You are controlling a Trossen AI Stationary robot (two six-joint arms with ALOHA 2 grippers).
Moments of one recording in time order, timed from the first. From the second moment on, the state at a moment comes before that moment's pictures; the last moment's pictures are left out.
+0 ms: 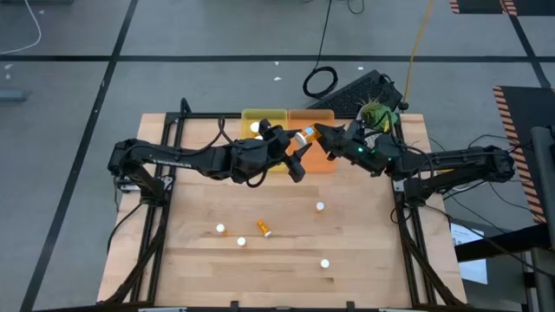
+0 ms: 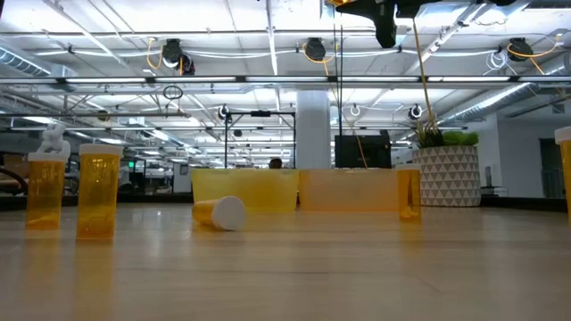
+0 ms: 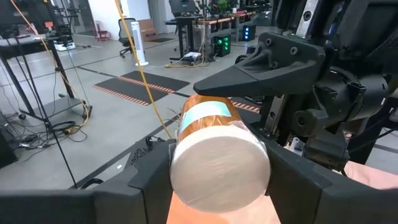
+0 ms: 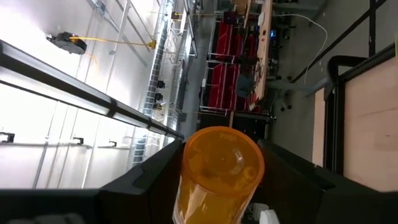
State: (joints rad) left arm -0.07 1.68 1.55 0.00 -0.63 -0.07; right arm -0.05 1.09 0.74 0.53 0.45 1.42
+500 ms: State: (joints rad) left arm -0.07 1.59 1.55 -0.20 -0.60 -0.06; right arm -0.06 0.97 0.74 0.34 0.27 1.39
